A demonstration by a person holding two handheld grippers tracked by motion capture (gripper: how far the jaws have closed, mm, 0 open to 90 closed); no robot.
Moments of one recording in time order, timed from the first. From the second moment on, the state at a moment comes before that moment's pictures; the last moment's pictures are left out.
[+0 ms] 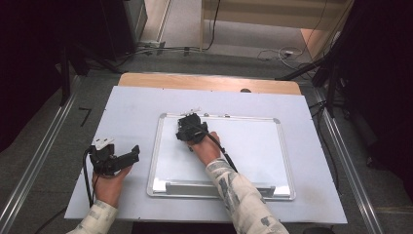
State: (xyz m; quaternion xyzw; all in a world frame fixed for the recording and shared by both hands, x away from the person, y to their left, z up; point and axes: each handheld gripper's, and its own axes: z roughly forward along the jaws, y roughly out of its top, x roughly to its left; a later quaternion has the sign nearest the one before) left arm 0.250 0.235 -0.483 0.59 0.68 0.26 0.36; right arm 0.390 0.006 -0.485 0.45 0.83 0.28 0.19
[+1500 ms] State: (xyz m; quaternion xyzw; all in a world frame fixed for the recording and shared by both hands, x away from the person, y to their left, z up) left arm 0.252 0.232 -0.485 0.59 0.67 0.26 0.36; right arm 0.361 0.015 -0.486 0.39 0.86 0.29 0.16
